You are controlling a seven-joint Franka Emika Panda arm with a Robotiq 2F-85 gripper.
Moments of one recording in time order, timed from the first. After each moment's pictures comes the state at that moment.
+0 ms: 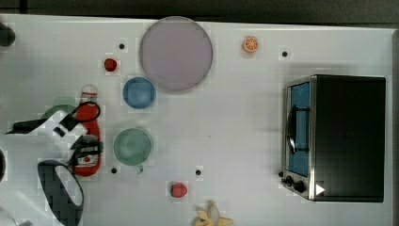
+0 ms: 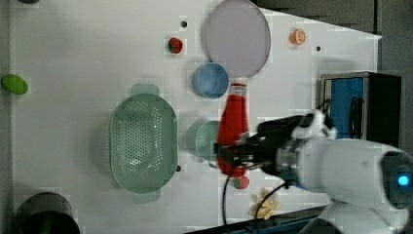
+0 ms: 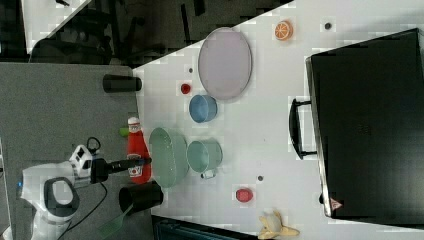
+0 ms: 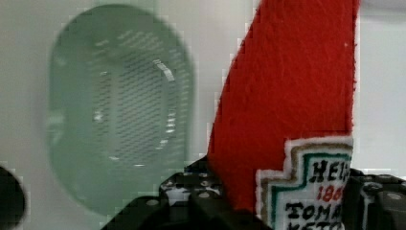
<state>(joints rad) -0.08 -0.01 0.70 -2.19 0.03 0.62 -0.31</state>
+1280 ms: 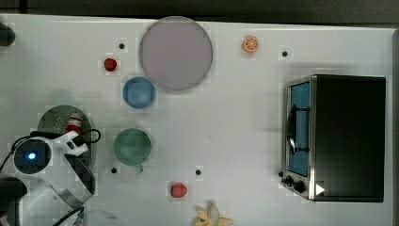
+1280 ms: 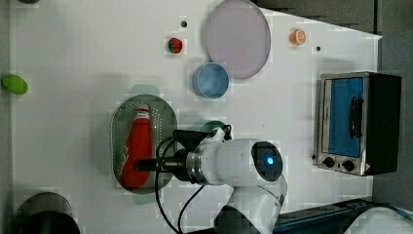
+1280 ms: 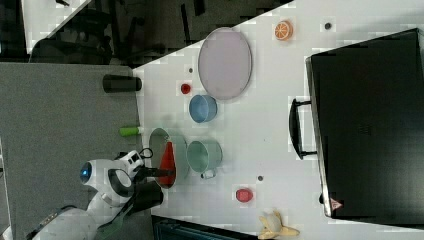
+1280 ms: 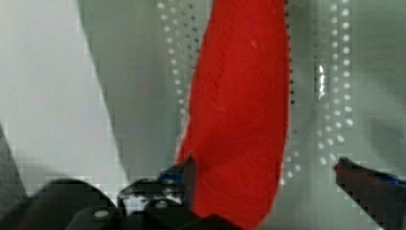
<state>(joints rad) 0.01 0.50 0.75 -2.22 -0.07 1.06 0.08</state>
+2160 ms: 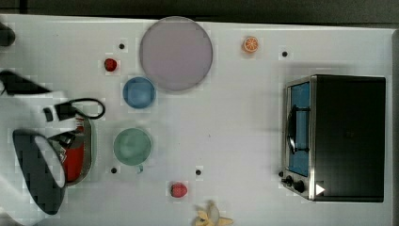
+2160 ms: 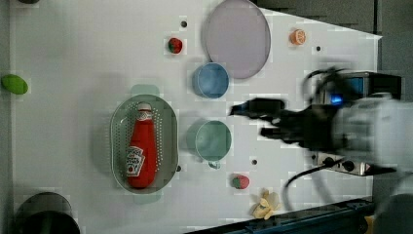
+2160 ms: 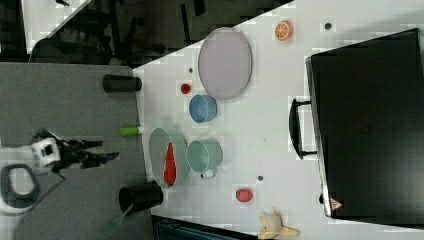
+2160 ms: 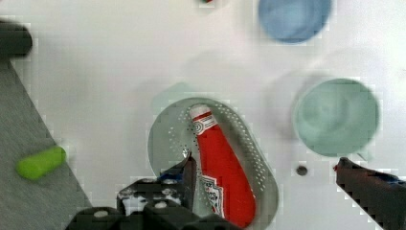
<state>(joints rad) -0.18 0.01 0.70 -1.87 0.12 0.39 0.18</state>
